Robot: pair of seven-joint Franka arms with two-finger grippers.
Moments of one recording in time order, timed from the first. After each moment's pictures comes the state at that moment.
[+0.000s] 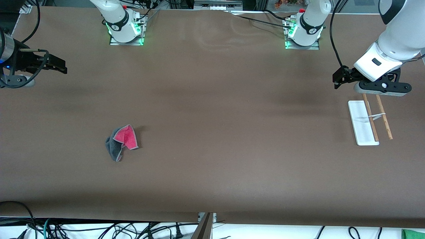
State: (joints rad) left arm 0.03 -0.06 -0.16 -1.80 0.07 1.73 -0.03; right arm -0.12 0.06 0.16 -1.53 -0.04 1.39 -0.02
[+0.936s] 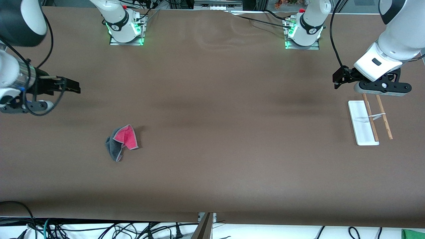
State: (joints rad) left arm 0.03 -0.06 -0.16 -1.80 0.07 1.73 -0.03; right arm -0.09 0.20 0.17 -1.53 -0.03 1.53 -0.02
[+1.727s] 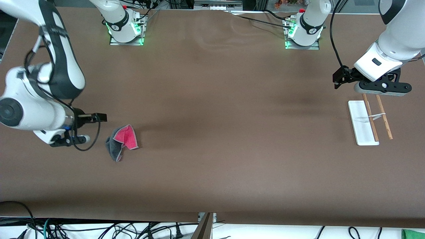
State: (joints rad) left arm 0.03 -0.06 -0.16 -1.80 0.07 1.73 -0.03; right arm -0.06 0.50 0.17 -1.53 -0.04 1.79 -0.02
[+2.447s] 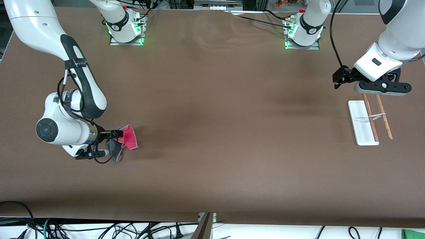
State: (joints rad) left arm 0.03 -0.06 -0.16 -1.80 0.07 1.73 -0.03; right arm -0.04 0.64 0.17 -1.56 -0.01 2.04 0.00
